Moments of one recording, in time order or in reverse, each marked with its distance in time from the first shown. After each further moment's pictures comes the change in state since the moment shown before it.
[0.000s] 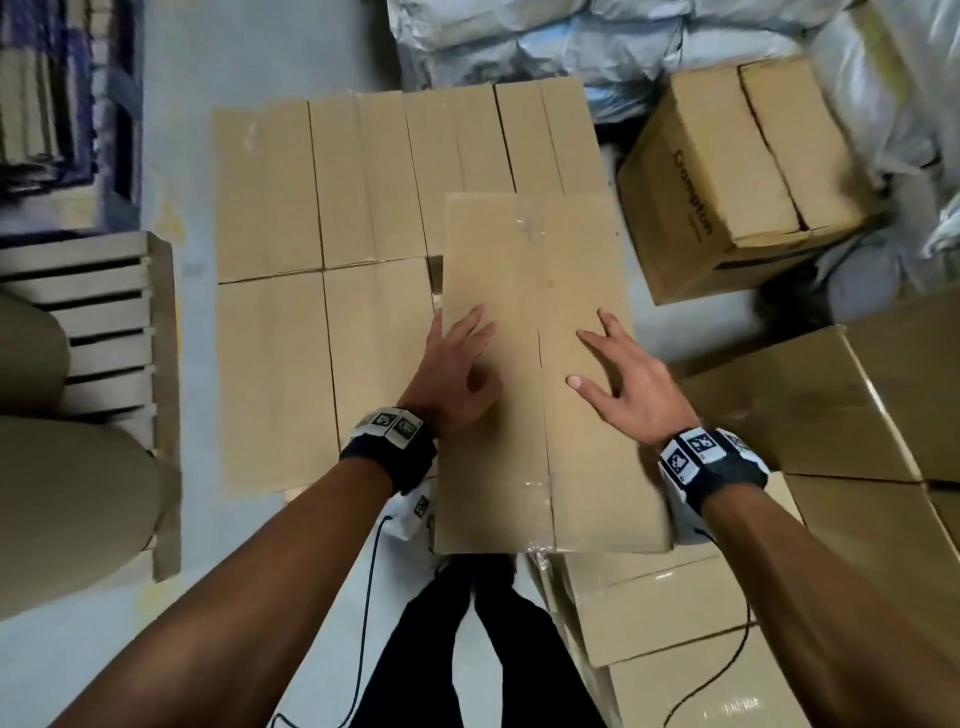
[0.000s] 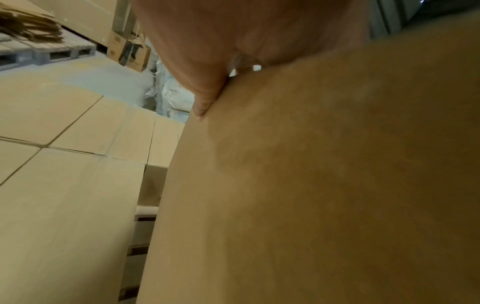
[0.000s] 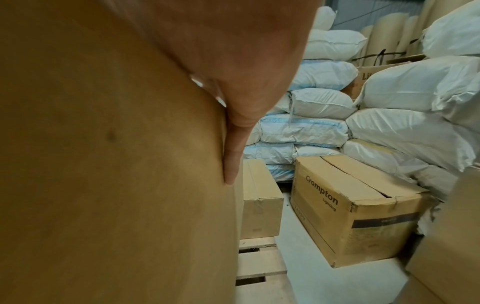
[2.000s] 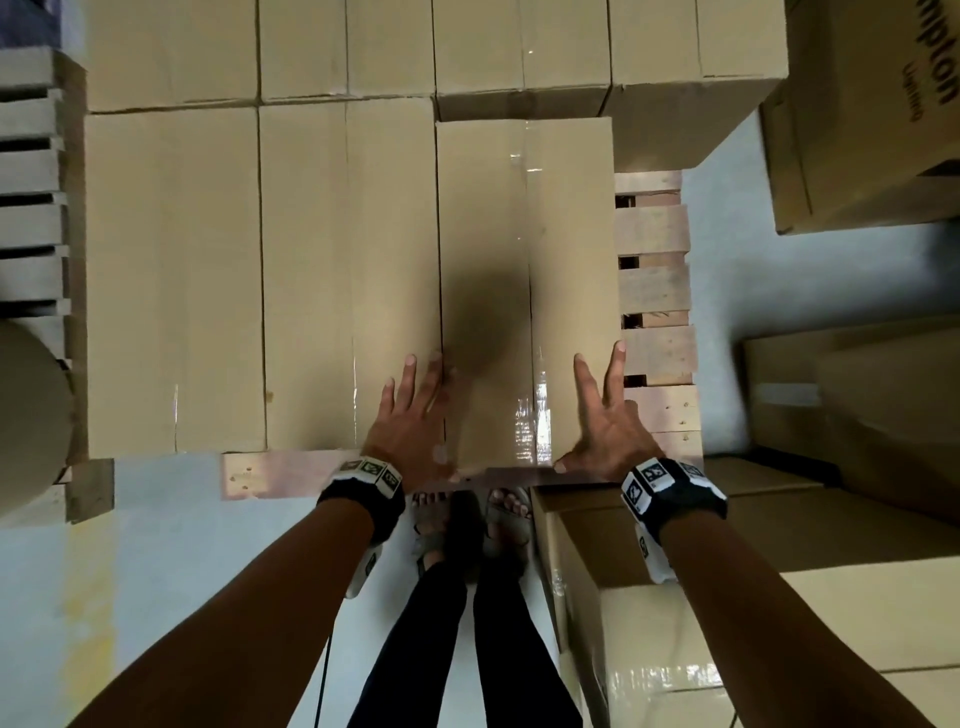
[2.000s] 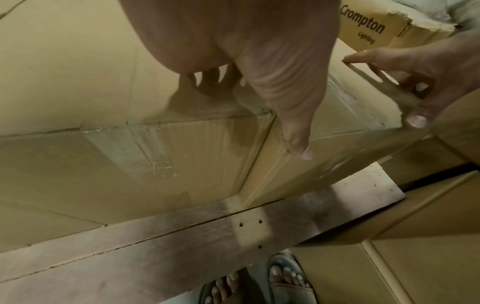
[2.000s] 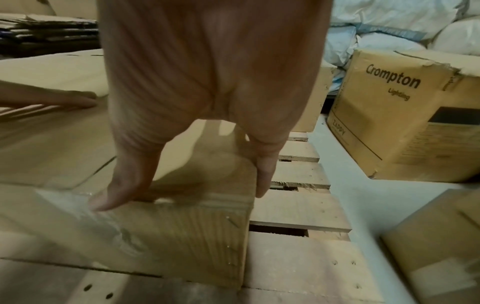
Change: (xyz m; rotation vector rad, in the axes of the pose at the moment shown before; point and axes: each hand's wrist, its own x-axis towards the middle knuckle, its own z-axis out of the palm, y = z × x) left_hand -0.072 -0.241 0.302 0.477 -0.466 -0.357; right_hand 0.077 0.202 0.326 -0.181 -0.569 0.301
